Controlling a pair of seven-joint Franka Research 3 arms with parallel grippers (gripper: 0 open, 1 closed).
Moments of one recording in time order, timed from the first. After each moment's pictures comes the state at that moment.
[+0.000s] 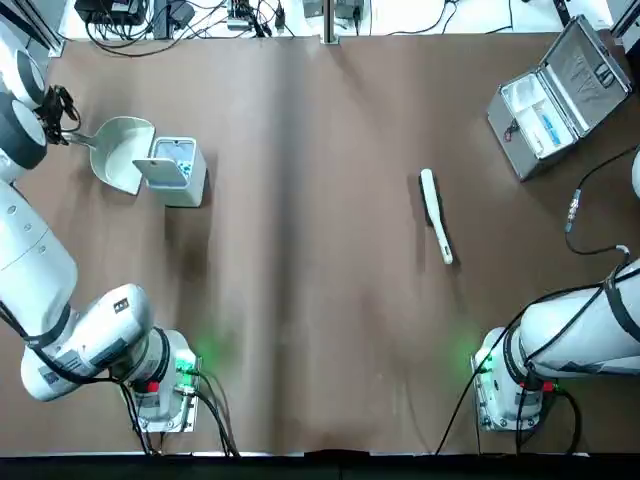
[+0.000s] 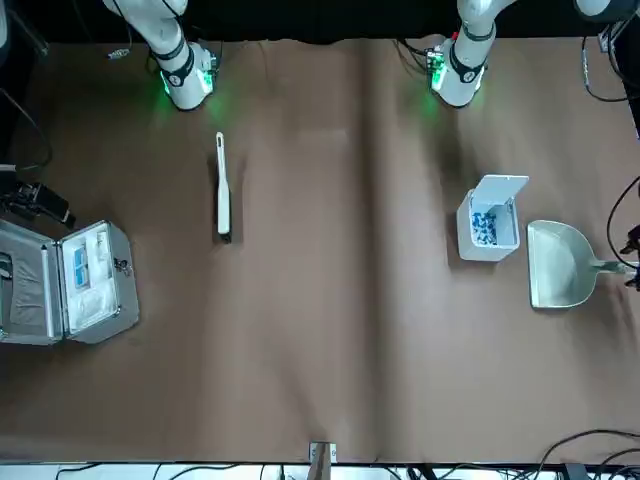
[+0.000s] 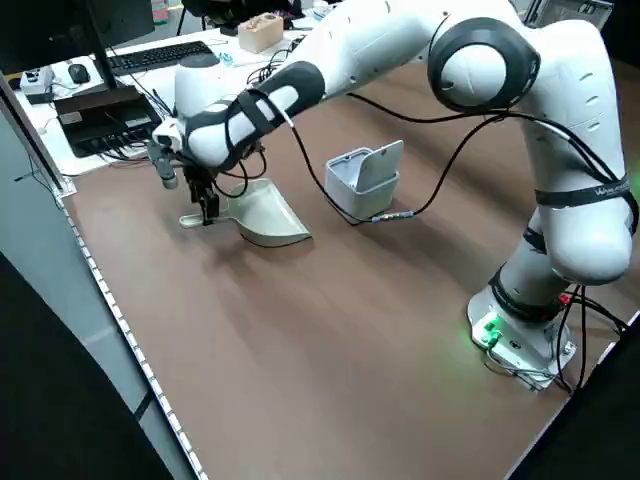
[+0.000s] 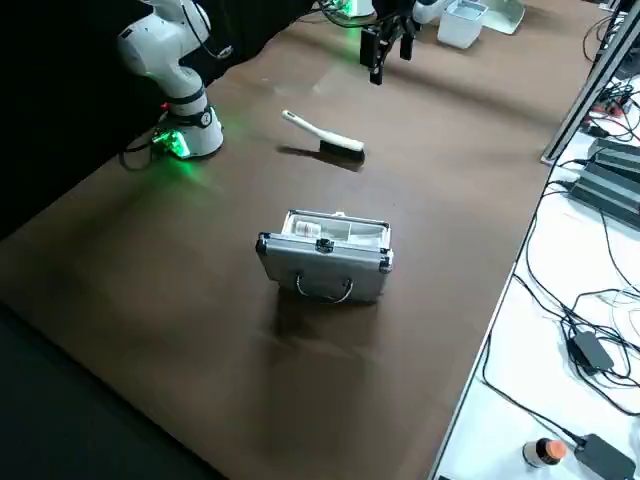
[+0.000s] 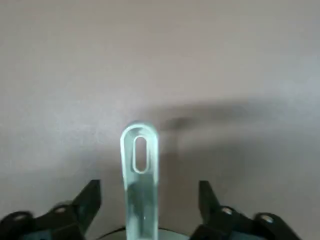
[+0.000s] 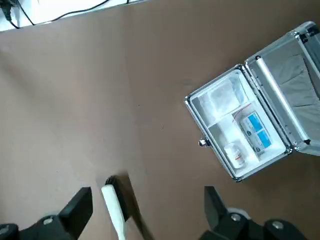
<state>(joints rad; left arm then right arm) 0.50 0.61 0.08 -1.66 0.07 2.40 -0.93 -0.07 0.13 0.03 -1.43 0.06 1.62 0.13</state>
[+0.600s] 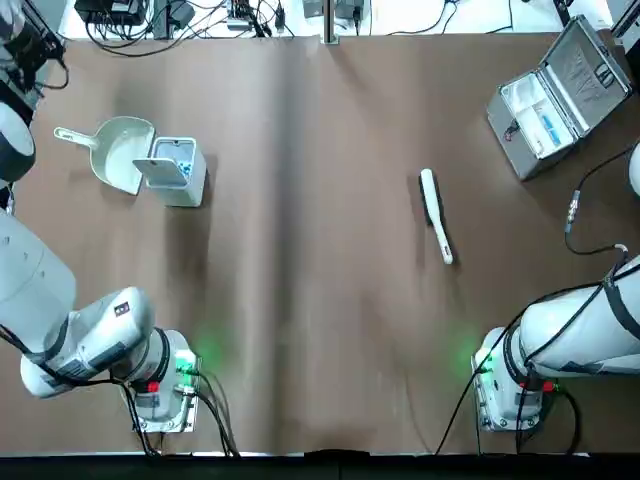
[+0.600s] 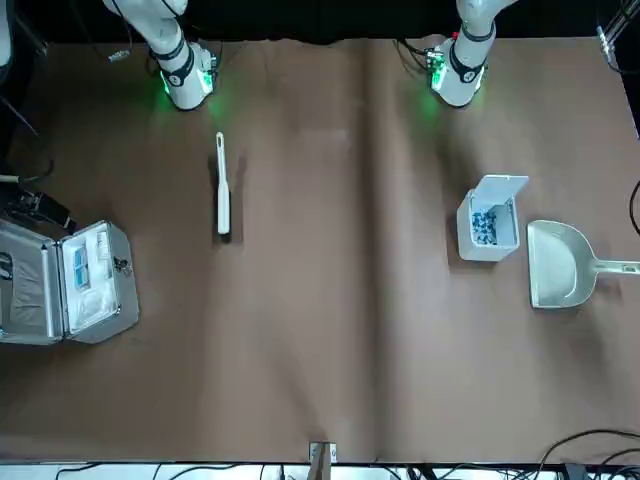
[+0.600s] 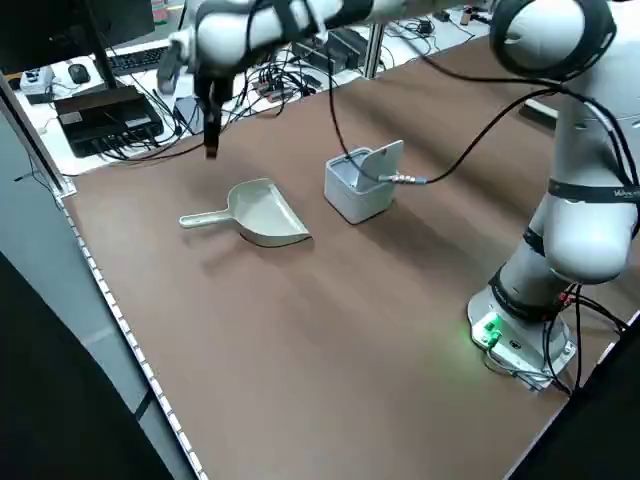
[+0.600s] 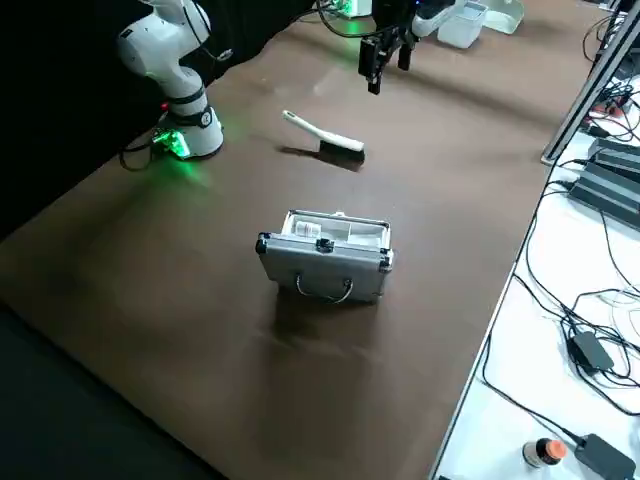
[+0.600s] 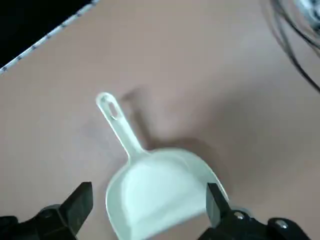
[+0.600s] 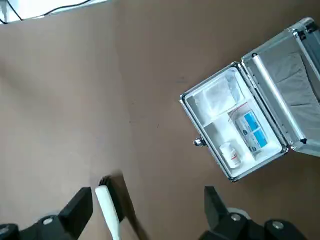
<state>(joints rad) 0.40 0.32 0.03 -1.65 0.08 2.09 -0.51 -0.07 0.15 0.02 -1.44 0.04 1.62 0.11</state>
